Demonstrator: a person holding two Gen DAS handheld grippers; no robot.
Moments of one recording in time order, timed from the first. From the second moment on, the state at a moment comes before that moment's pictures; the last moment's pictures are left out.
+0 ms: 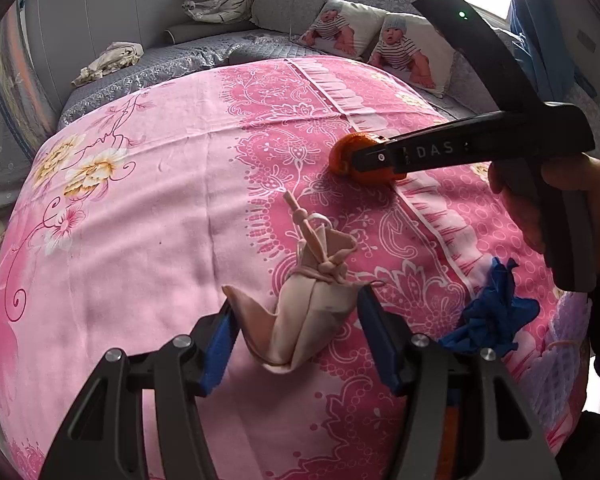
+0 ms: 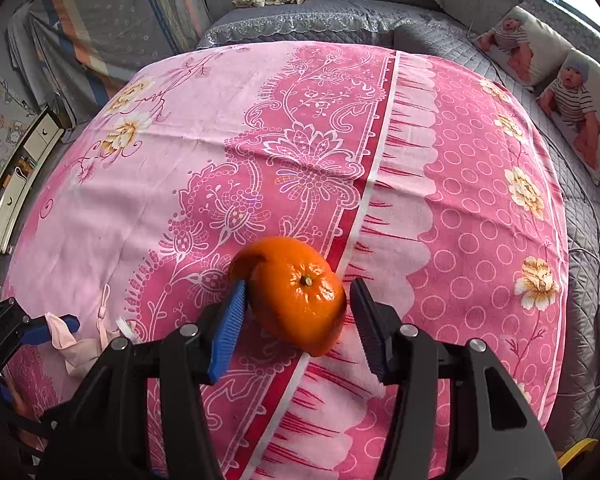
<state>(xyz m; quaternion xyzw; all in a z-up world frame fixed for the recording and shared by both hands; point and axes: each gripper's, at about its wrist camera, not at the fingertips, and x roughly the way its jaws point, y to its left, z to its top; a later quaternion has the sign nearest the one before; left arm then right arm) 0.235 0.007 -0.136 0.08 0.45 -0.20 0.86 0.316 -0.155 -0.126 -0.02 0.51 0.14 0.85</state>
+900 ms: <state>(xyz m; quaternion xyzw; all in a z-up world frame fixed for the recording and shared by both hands) 0.215 0.007 -0.108 0.07 0.42 -0.20 0.88 0.294 -0.167 -0.093 -0.01 0.47 0.14 0.87</state>
